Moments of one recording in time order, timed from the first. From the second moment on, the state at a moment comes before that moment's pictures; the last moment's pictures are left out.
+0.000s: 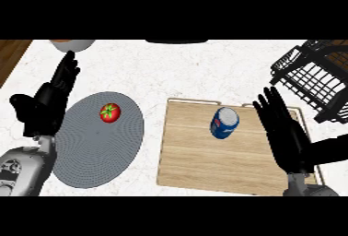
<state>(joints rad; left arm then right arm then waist) -0.29 0.36 -0.08 -1.57 0.04 0.19 0.19 -0.05 -0.21 0.17 -1.69 -0.47 -0.20 0.10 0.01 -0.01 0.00</state>
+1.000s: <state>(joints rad) 0.07 0.17 -0.15 -1.43 0.01 0.26 0.02 -0.12 -0.45 -0.03 -1.87 -0.11 -0.49 0.28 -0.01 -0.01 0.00</state>
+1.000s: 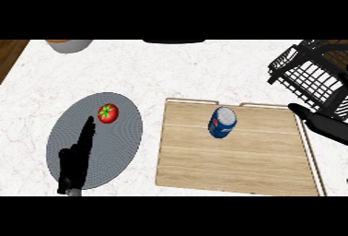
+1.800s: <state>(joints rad) 0.08 0.16 -0.16 -1.44 -0.01 0.26 0.03 -0.32 -0.84 0.31 -2.12 0.13 -0.13 1.06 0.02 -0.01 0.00</state>
